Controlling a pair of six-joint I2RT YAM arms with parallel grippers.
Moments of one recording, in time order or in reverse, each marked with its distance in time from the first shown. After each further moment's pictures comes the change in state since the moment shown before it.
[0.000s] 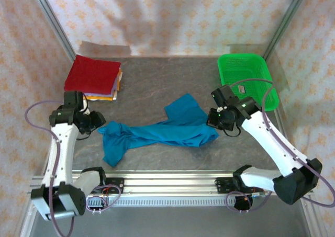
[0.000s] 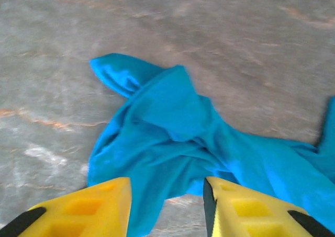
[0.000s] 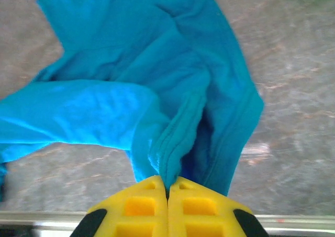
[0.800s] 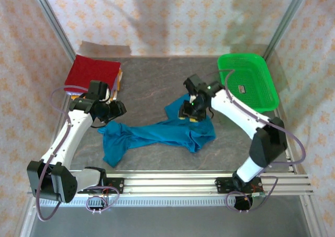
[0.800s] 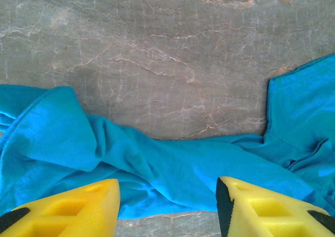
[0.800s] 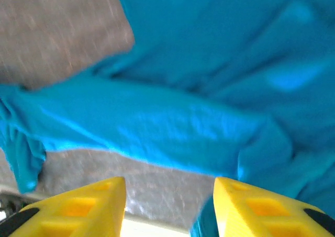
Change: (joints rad) left arm -0.260 0.201 0.047 0.197 0.008 -0.128; right arm 0.083 0.486 0.289 0.087 -0.150 -0.053
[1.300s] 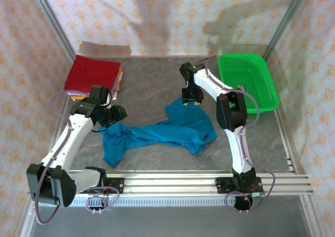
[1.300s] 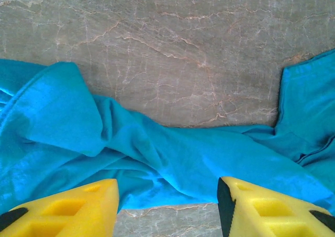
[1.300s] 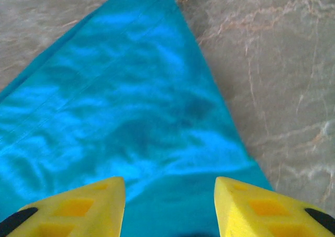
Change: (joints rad) left arm -0.013 -0.037 -0.068 0.005 -0.001 -0.034; right arm -0.148 0.653 0.537 -0.138 0.206 -0.312
